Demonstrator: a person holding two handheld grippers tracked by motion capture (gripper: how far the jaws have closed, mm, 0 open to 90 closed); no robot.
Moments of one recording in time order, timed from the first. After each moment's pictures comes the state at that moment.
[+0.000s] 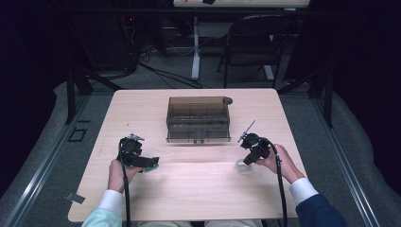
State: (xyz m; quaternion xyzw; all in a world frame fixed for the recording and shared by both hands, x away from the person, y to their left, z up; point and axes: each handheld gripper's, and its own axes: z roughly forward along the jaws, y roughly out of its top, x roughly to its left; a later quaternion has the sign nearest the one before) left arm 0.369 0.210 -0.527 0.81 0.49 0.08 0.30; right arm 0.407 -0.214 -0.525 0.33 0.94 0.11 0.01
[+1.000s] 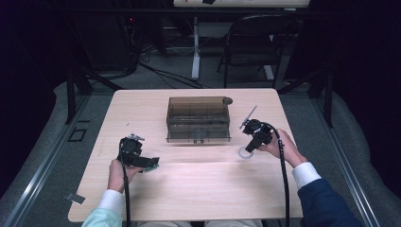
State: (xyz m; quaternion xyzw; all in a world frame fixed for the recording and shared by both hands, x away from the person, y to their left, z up) left arm 0.370 0.209 -0.528 0.81 0.50 0.08 0.29; right arm 0.439 -0.220 -0.493 0.33 0.94 0.11 0.01
